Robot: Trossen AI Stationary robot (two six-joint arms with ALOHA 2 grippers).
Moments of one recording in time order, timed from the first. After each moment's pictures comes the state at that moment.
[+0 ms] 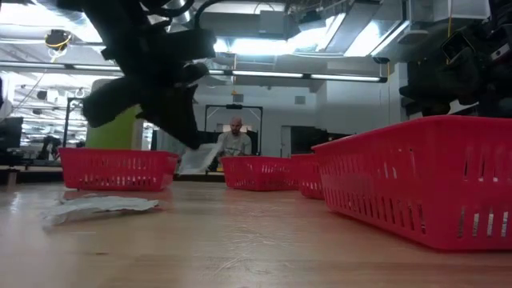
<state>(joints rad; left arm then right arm) -0.31 1.63 0.94 -0.42 -0.49 0.11 -0.05 0.12 0.02 0.00 -0.02 0.15</state>
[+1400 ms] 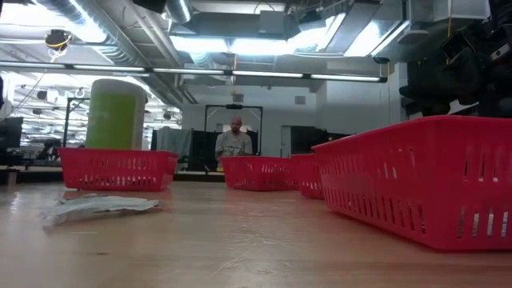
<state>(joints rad) -0.26 1.63 0.99 0.39 1.03 0.38 -0.05 0.12 0.02 0.00 -0.02 0.15</state>
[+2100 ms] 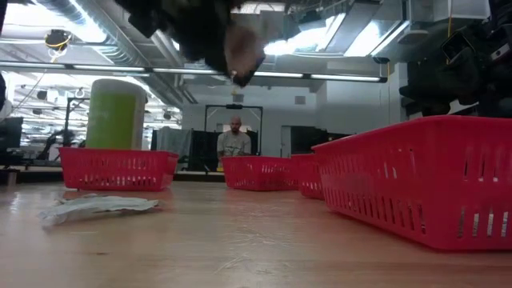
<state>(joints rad) -0.13 1.63 0.99 0.03 0.46 0.14 -0.05 0.12 0.02 0.00 -0.02 0.15</state>
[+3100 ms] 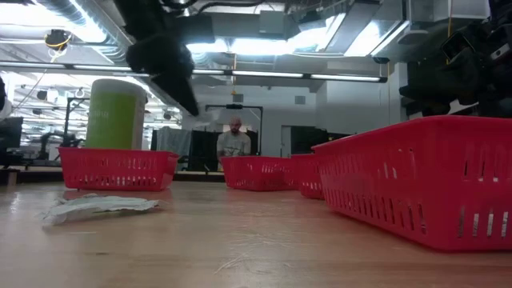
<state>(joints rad) -0.08 1.44 0.99 -0.58 -0.35 -0.08 -0.05 0.12 0.02 0.00 -0.02 0.15</state>
